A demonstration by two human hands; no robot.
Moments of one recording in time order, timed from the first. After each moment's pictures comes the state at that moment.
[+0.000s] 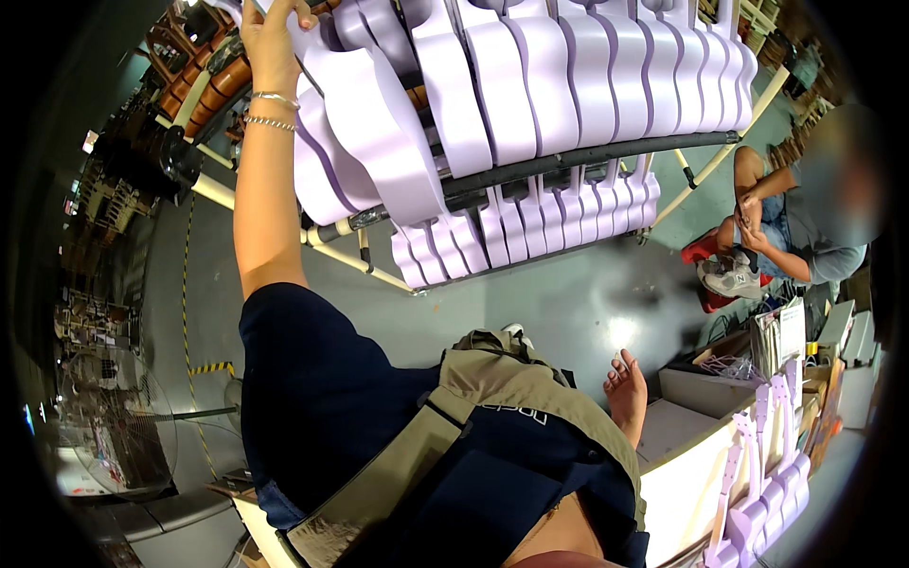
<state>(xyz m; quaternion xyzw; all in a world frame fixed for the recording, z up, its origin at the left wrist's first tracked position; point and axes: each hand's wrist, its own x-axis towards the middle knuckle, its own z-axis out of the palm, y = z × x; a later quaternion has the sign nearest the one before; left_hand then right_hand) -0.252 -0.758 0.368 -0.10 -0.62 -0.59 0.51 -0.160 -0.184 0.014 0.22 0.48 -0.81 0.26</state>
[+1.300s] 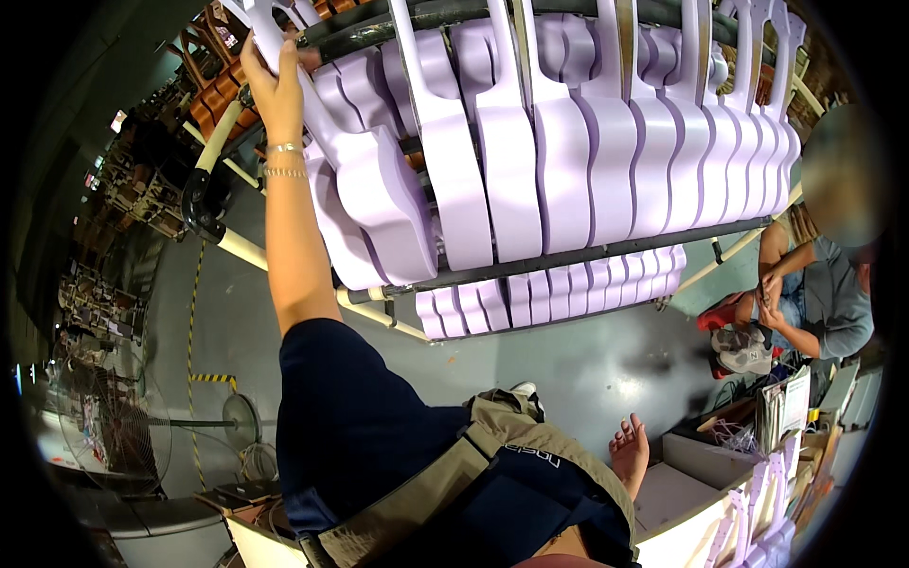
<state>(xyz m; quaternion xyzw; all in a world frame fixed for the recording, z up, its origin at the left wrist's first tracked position) -0.258 -0.879 0.356 0.03 -0.70 -0.29 0.65 -0.194 -0.232 0.005 0.25 0.47 -0.81 0.23</state>
